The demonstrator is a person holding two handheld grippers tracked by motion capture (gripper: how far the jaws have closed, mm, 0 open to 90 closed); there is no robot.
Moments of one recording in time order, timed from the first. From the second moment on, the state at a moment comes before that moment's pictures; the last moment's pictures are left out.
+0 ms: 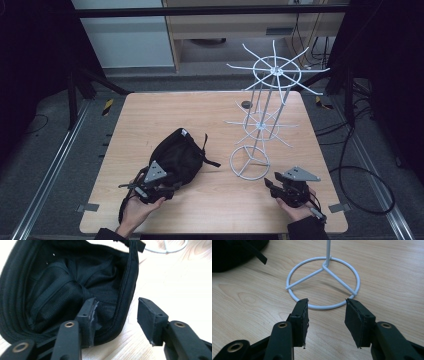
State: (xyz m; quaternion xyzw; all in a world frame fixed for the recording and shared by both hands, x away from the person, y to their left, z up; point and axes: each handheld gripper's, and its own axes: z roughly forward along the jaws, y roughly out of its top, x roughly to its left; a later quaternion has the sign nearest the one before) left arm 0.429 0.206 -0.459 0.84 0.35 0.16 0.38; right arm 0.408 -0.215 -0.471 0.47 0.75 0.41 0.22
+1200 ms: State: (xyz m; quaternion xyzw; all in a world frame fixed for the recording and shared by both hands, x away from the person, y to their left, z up) left arm 0.424 0.209 -0.429 0.81 0.34 0.15 0.45; right arm 0.404 -0.177 -0.466 0.40 0.77 0.46 0.19
